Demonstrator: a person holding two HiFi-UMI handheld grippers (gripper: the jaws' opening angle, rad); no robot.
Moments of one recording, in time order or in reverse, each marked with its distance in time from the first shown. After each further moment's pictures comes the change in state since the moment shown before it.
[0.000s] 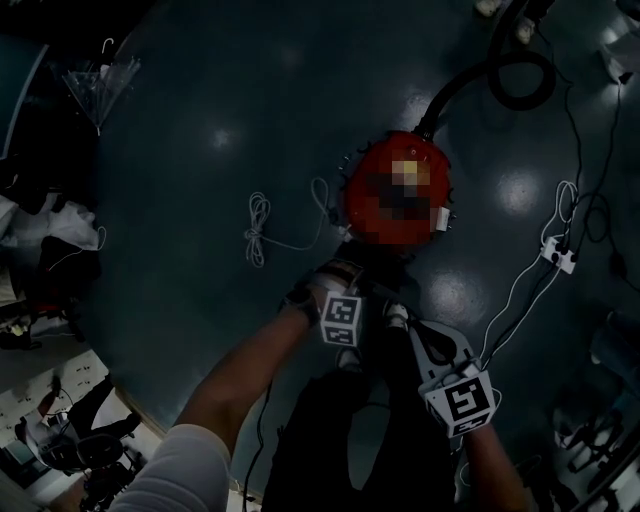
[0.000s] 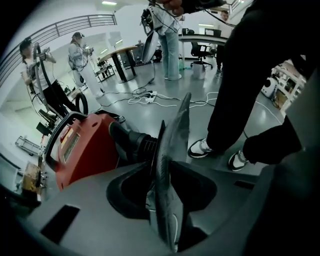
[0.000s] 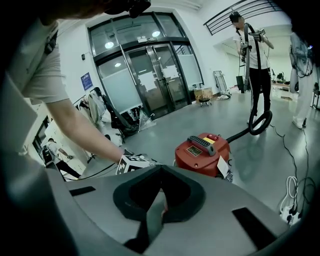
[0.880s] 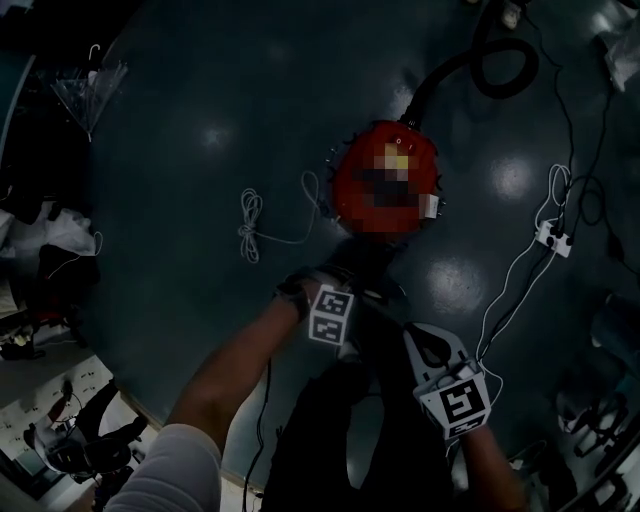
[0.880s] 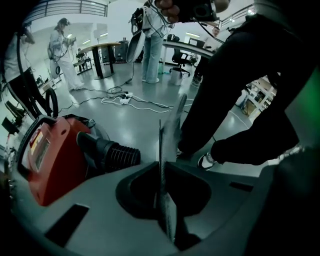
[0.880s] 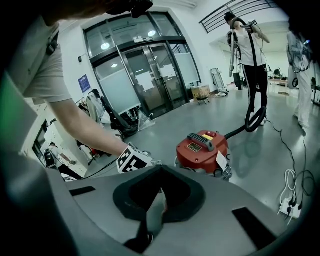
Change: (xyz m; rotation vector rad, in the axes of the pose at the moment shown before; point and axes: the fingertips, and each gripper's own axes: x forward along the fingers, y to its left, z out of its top) left arm -0.022 -0.051 0.010 0.054 -0.024 -0.325; right arm -0.020 0.011 -0.004 0.034 0.008 -0.002
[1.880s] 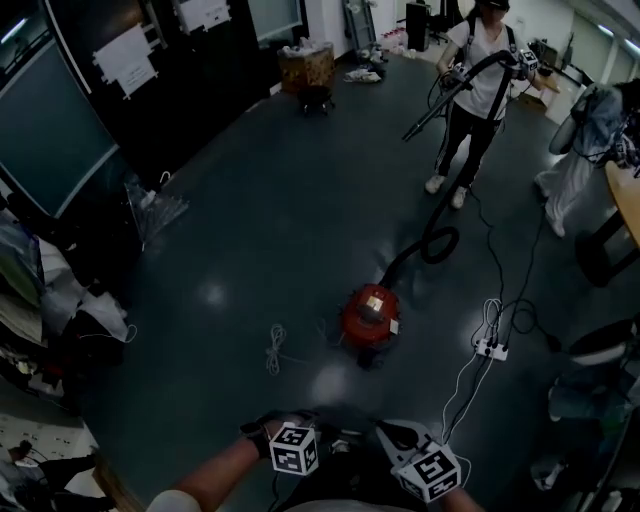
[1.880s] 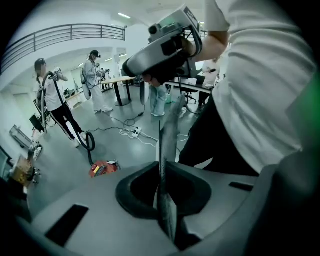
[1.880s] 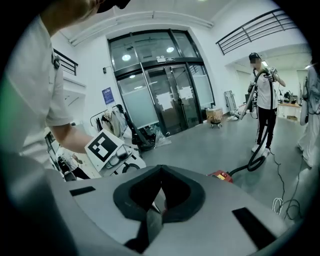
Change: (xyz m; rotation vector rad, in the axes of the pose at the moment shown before) left arm -0.417 -0.224 0.189 -0.122 -0.197 0.133; right arm -0.255 0.252 0.199 -0.105 -0.092 0.046
